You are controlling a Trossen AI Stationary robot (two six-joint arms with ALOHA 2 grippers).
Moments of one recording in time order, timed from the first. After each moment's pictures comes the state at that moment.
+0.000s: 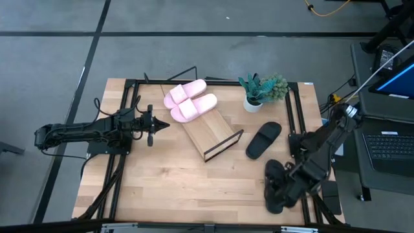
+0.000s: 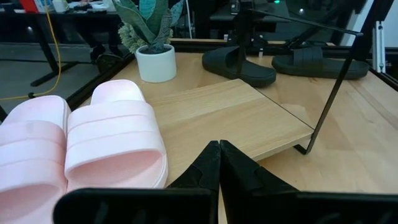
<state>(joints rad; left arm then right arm) 0.26 0.40 0.13 0.04 0.09 0.03 0.85 1.46 1.29 -1.13 0.06 1.52</state>
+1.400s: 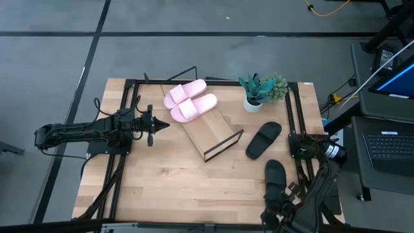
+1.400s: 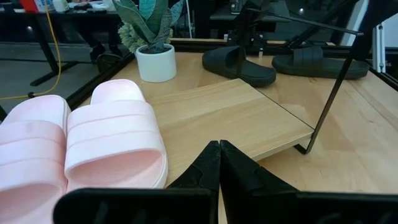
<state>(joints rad) 0.26 0.40 0.13 0.04 0.09 0.03 1.04 2.01 1.73 -1.57 0.19 1.82</state>
